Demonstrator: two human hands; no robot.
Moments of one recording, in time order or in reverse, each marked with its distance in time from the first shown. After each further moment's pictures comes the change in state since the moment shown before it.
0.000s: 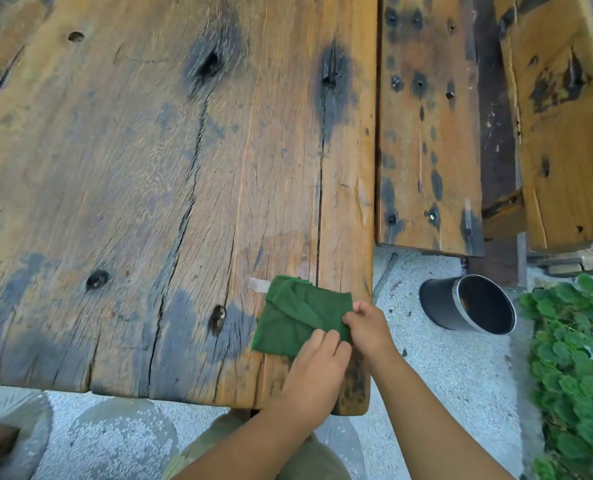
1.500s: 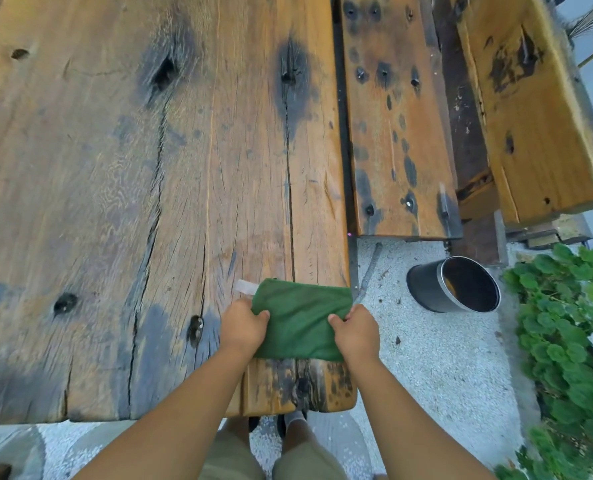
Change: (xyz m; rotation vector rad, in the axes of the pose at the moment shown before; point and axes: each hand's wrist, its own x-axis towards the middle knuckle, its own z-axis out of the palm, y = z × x) left_hand 0.048 -0.104 0.000 -0.519 0.107 -0.794; right_hand 0.006 0.026 -0.007 -0.362 0.242 0.017
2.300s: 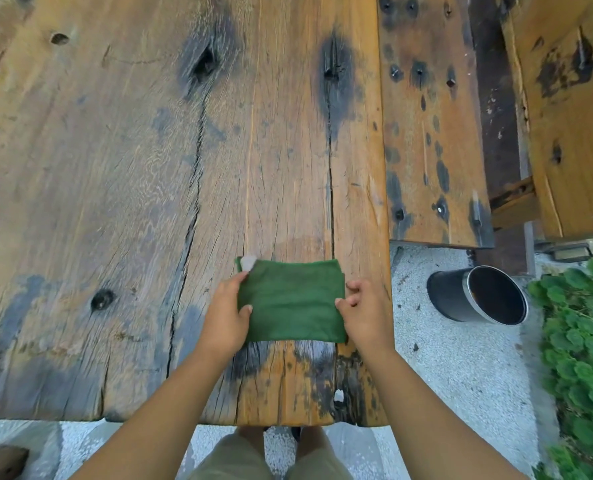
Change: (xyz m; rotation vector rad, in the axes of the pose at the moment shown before) left_hand 0.026 -0.051 -0.083 -0.132 0.016 0.213; right_hand -0.007 -0.071 0.027 0.103 -0.011 -0.206
